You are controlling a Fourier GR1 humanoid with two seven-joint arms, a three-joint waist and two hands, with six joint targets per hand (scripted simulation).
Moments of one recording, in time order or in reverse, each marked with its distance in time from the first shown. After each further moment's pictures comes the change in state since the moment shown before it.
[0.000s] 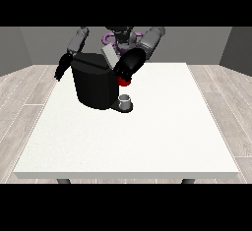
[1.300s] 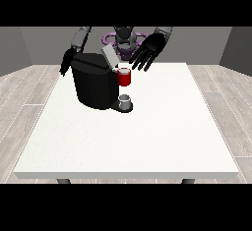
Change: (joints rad) left arm 0.133 -0.070 -0.021 0.005 -0.036 0.013 0.005; right arm 0.124 0.008 -0.023 0.073 -0.019 0.006 -0.025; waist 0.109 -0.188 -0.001
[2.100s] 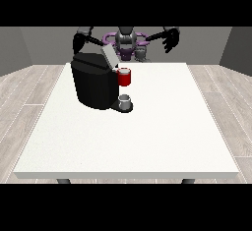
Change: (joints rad) left arm 0.423 -0.357 0.303 0.022 0.436 -0.032 -0.087; right arm 0.204 0.016 -0.017 -0.018 -0.072 0.062 -0.045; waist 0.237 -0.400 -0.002
